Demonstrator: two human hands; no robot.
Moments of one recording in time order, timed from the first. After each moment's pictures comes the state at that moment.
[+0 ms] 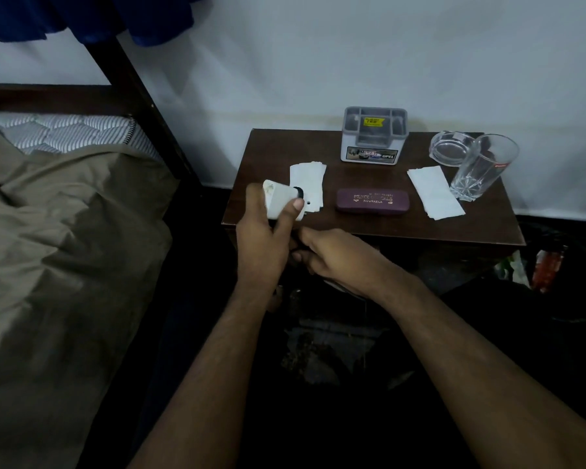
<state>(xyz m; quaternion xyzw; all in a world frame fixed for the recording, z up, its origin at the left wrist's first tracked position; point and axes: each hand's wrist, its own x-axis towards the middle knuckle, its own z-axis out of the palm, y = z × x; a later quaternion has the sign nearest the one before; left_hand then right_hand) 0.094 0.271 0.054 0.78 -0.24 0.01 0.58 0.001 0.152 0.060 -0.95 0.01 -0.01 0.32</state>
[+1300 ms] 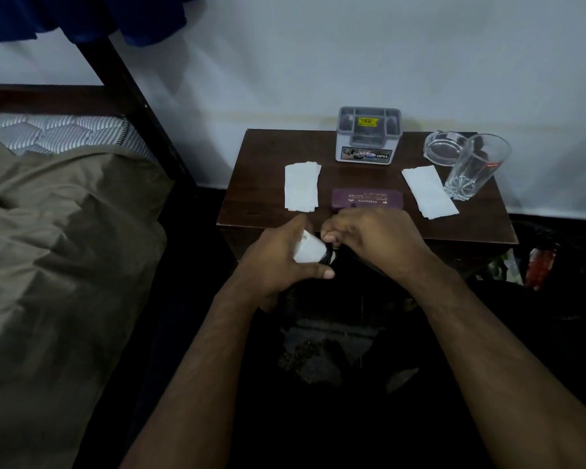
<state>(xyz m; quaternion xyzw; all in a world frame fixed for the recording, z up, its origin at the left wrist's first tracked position) 0.098 0.278 0.043 0.81 -0.42 -0.20 0.36 -0.020 0.105 0.070 -0.97 0.09 -0.10 0.19</state>
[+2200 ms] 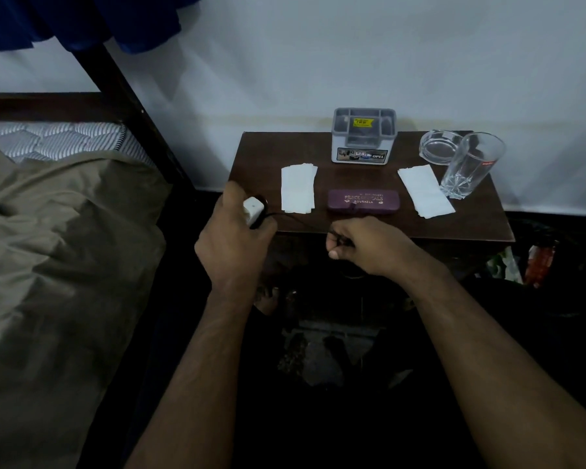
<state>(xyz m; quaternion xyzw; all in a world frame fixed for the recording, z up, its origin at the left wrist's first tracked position) 0.105 0.281 0.061 0.92 -0.19 0.17 0.31 -0.014 0.094 0.056 -0.95 0.15 0.06 0.28</state>
